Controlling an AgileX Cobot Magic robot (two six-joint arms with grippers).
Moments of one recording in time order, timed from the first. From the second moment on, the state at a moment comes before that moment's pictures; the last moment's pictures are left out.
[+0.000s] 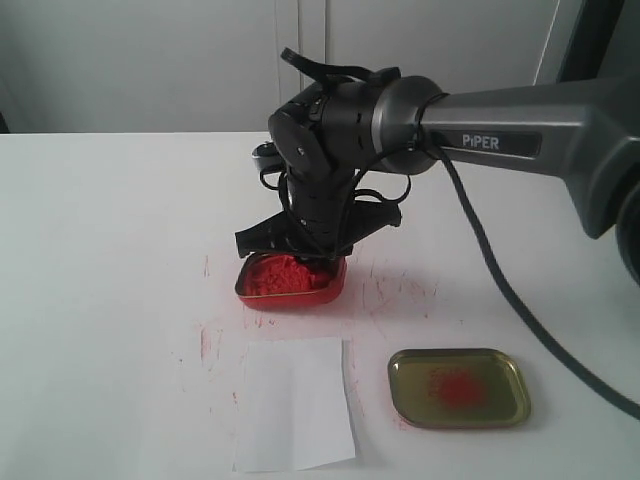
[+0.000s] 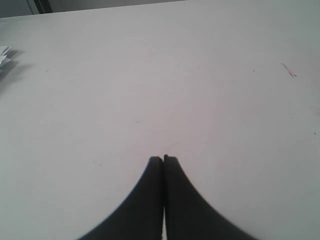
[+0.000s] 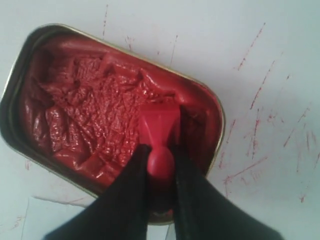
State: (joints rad) left arm 0.03 0.00 0.03 -0.07 0.39 0.13; right arm 0.71 2.10 -1.64 -0.23 0.92 0.58
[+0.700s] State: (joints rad) left arm 0.03 0.00 0.03 -0.07 0.39 0.13; right arm 0.71 2.10 -1.64 -0.25 0.94 0.57
